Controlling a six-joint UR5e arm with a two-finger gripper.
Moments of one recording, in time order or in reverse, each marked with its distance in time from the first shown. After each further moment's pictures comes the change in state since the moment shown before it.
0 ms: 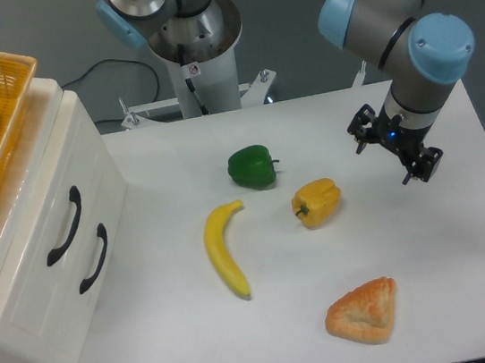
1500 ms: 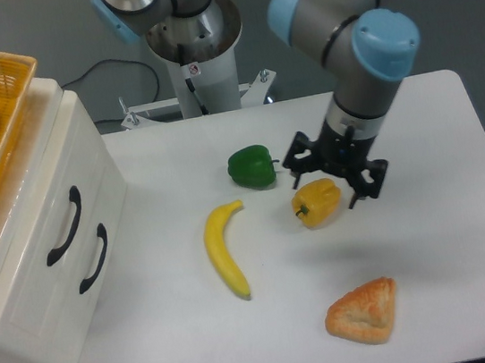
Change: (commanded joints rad) arm -0.208 0.120 -0.034 0.003 -0.249 -0.665
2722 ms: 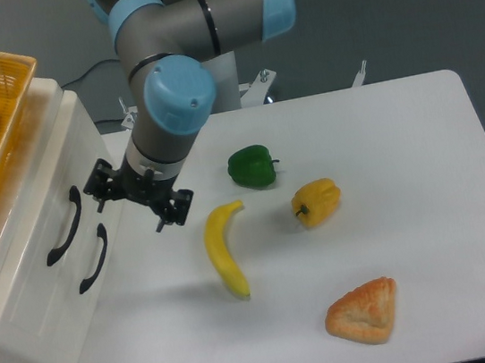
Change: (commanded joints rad) arm -0.341 0.011 -0.004 -0.086 -0.163 -0.347
